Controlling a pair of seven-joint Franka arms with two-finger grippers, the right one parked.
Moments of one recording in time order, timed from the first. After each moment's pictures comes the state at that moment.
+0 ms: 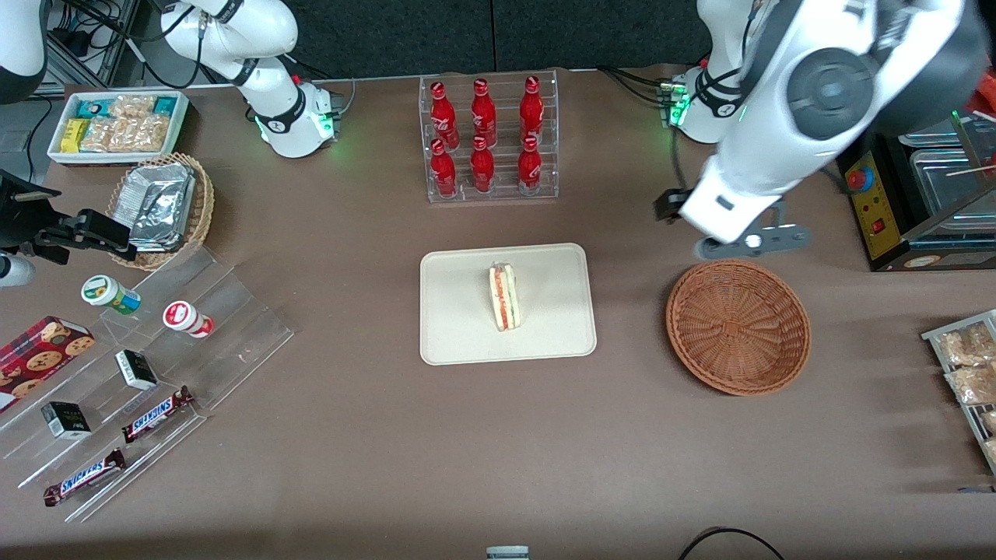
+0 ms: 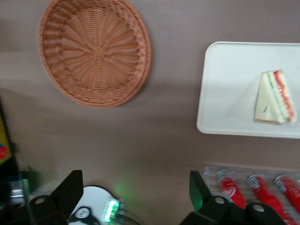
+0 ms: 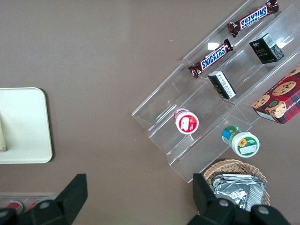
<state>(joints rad) -0.42 0.11 0.07 -1.51 -0.03 1.38 -0.42</state>
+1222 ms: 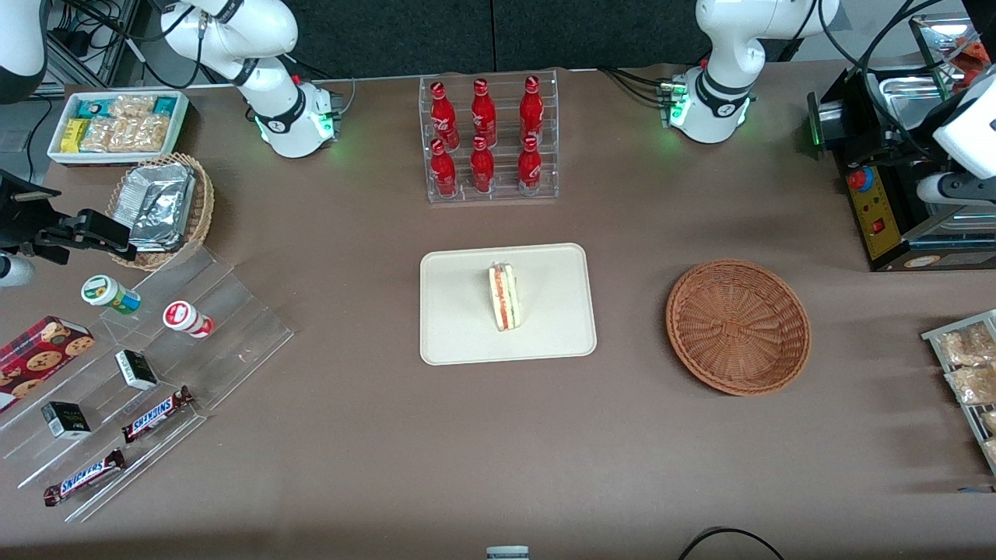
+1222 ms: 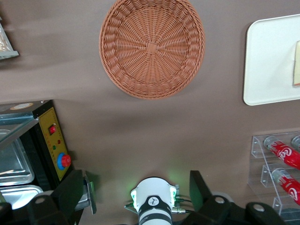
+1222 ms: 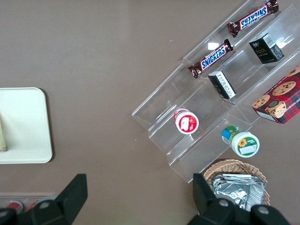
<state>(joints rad) -0.08 -0.06 0.06 -1.58 0.01 1.30 0.07</state>
